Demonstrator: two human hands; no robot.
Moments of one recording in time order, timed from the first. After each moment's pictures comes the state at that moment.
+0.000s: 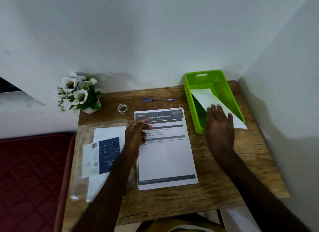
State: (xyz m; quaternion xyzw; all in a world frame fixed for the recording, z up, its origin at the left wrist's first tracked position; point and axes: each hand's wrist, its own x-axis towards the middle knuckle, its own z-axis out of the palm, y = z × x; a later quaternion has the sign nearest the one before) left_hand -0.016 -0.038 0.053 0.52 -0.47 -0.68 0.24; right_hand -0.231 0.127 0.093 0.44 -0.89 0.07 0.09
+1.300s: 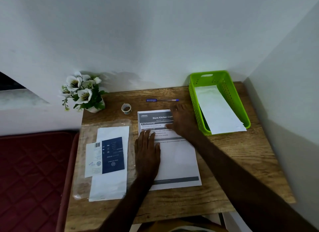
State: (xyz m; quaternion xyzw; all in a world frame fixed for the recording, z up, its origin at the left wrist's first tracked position) left_hand 0.002 0.027 -0.023 0.45 -0.85 -0.15 0.23; right_hand -0.202 0.010 0.050 0.54 -0.83 0.04 -0.13
